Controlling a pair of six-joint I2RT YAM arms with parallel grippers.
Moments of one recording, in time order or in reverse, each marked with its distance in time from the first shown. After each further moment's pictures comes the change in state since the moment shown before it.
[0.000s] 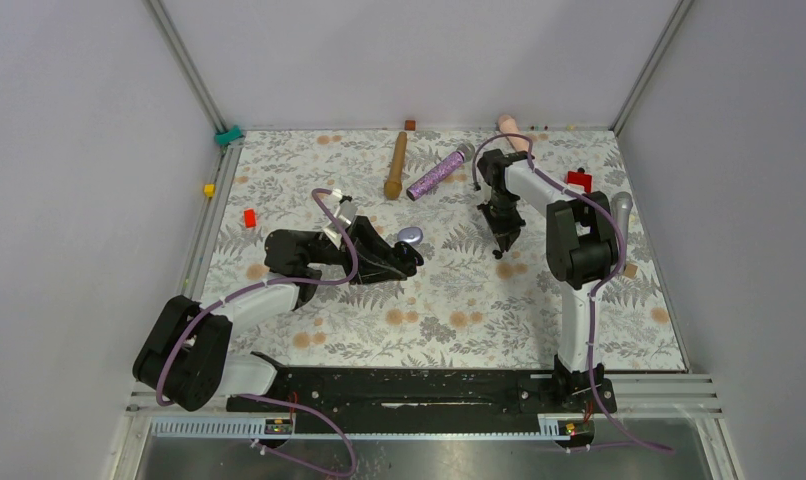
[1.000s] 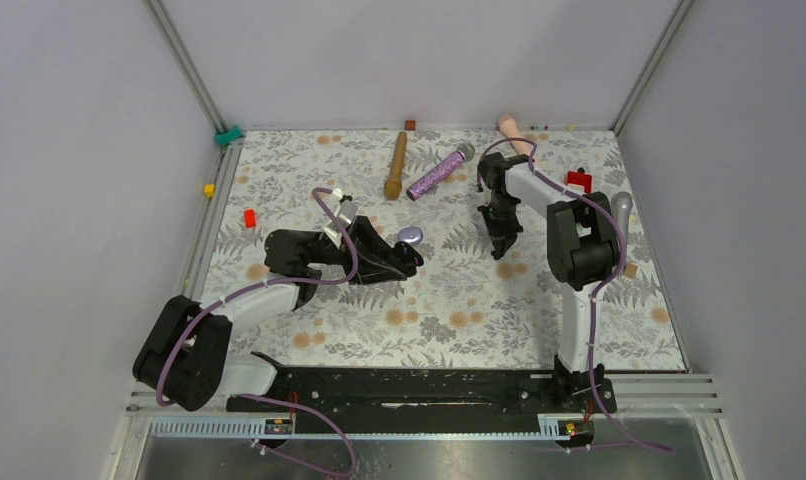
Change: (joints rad) left arm 0.000 0.000 0.000 0.000 0.000 -0.015; right arm 0.002 -0.012 -0.043 0.023 -0.045 0.122
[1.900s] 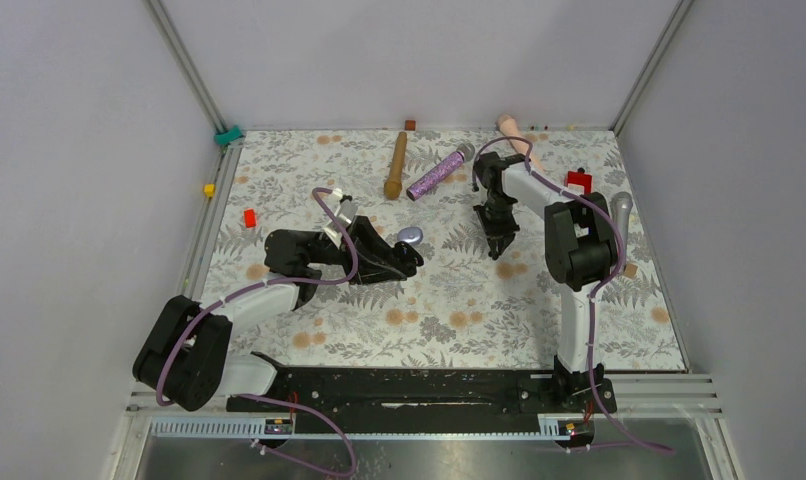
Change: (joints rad) left arm 0.000 0.000 0.000 0.000 0.000 -0.003; right arm 0.023 0.001 0.012 -0.002 -0.008 -0.006
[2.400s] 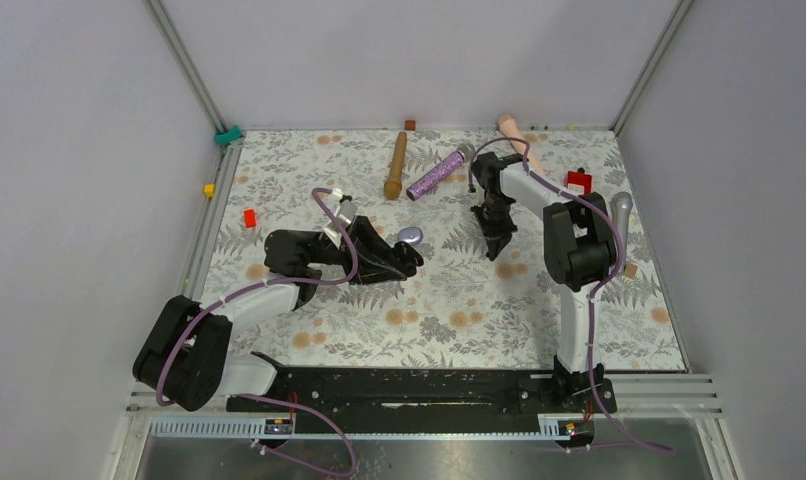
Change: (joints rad) left arm 0.000 0.000 0.000 0.005 0.000 0.000; right arm 0.010 0.000 0.011 -0.014 -0.032 -0.014
